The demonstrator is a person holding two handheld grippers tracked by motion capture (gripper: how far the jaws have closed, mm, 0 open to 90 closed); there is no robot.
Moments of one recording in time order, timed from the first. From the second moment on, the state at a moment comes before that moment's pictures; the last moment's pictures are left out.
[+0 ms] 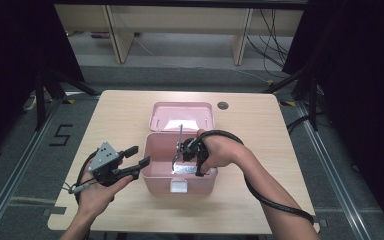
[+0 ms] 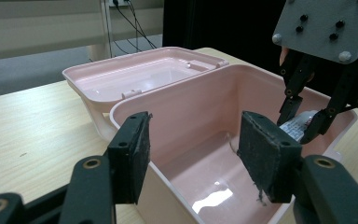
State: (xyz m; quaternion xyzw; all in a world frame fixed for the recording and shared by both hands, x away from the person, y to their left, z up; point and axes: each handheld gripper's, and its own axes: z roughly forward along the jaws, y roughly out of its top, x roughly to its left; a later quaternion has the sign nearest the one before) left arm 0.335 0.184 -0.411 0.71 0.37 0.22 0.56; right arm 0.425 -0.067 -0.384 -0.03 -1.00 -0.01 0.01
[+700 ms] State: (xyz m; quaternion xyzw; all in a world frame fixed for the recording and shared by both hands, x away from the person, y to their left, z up) left arm 0.335 0.182 -0.411 0.72 0.36 0.22 0.56; right arm 0.427 -0.067 -0.393 -0.04 -1.00 -0.01 0.01
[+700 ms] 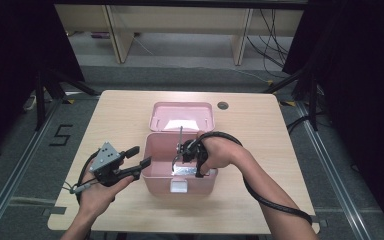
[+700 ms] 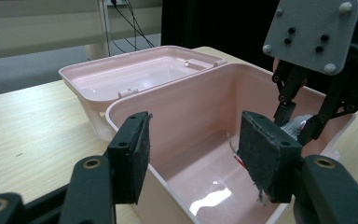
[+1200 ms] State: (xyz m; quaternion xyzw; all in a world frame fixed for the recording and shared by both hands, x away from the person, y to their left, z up) left arm 0.335 0.183 -0.411 0.72 0.36 0.22 0.56; right arm 0.429 -0.065 -0.397 -0.04 -1.00 0.00 0.02
